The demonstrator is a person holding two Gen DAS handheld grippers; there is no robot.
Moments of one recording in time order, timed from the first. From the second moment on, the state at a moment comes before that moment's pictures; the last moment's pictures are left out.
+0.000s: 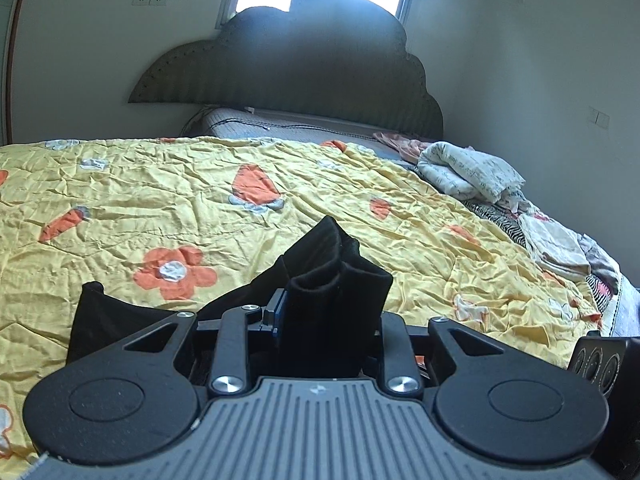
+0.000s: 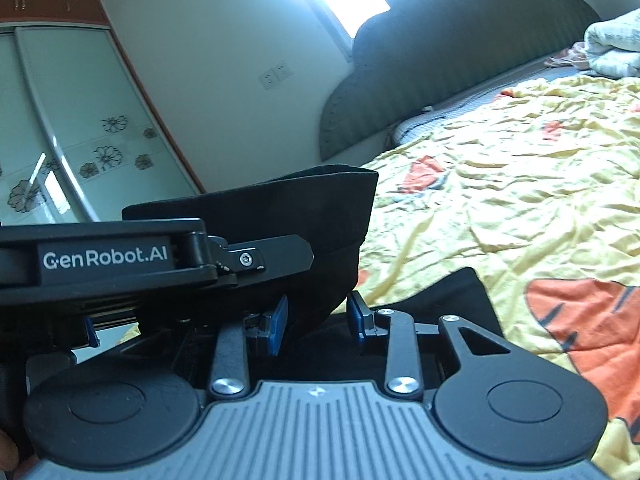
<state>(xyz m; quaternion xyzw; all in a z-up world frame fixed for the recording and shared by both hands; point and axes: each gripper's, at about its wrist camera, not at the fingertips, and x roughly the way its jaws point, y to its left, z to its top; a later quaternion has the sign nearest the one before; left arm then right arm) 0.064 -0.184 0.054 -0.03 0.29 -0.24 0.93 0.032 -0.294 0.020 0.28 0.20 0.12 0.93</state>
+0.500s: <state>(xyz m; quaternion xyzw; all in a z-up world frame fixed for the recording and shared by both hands) 0.078 -0.208 0.022 -0.04 0.30 -0.24 0.92 0.041 -0.307 -0.003 0.29 0.24 0.09 0.92</state>
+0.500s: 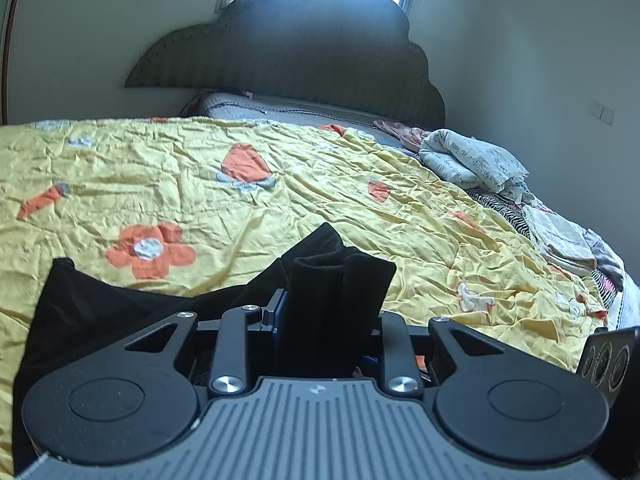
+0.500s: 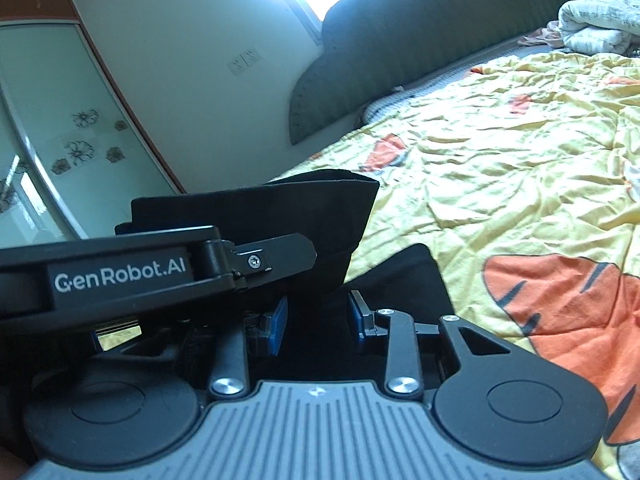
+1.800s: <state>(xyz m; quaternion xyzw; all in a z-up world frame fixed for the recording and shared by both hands) 0.130 -0.131 0.022 -0.07 0.36 -0.18 0.91 -0.002 -0.356 0.024 0.17 0.22 0.02 0.96</state>
